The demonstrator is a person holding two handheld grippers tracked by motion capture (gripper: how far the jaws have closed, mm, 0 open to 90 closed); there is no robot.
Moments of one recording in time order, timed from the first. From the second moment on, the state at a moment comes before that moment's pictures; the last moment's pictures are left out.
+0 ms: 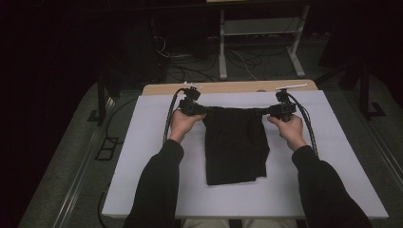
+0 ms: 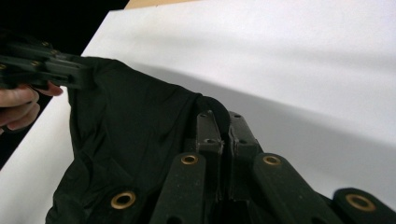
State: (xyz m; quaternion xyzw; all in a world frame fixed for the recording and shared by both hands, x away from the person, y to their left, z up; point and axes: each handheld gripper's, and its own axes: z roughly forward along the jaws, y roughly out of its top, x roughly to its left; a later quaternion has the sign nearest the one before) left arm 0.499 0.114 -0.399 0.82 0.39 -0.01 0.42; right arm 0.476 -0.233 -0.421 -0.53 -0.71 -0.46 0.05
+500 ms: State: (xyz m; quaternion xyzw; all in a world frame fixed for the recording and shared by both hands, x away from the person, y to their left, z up) left arm 0.522 0.111 -0.406 0.81 0.40 0.00 0.43; right arm 0.498 -0.235 -0.434 -0.57 -0.68 -0.46 0.04
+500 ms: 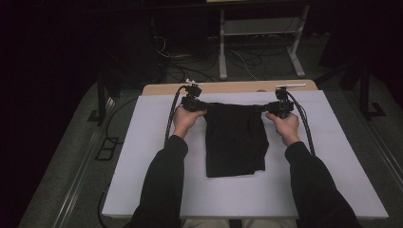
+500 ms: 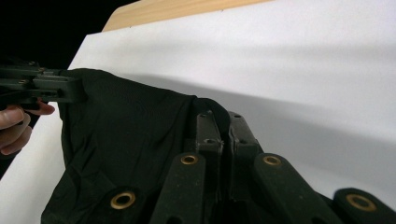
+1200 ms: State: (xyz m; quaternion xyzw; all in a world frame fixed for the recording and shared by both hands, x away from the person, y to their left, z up) left arm 0.514 0.117 -0.420 0.79 0.44 0.04 0.43; right arm 0.495 -0.229 -0.429 -0.56 -0.71 -0.43 -0.01
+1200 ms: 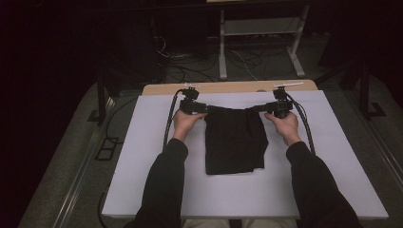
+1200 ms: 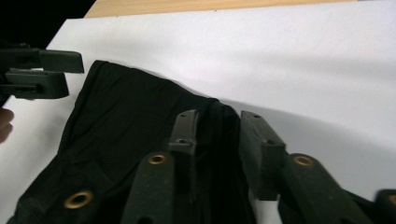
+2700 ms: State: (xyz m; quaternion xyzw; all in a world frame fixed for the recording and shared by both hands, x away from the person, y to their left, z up) left arm 0.455 0.156 -0.390 0.78 0.42 0.08 0.46; right arm 0.428 -0.264 -0.405 -0.50 -0.74 -0.45 -0.04
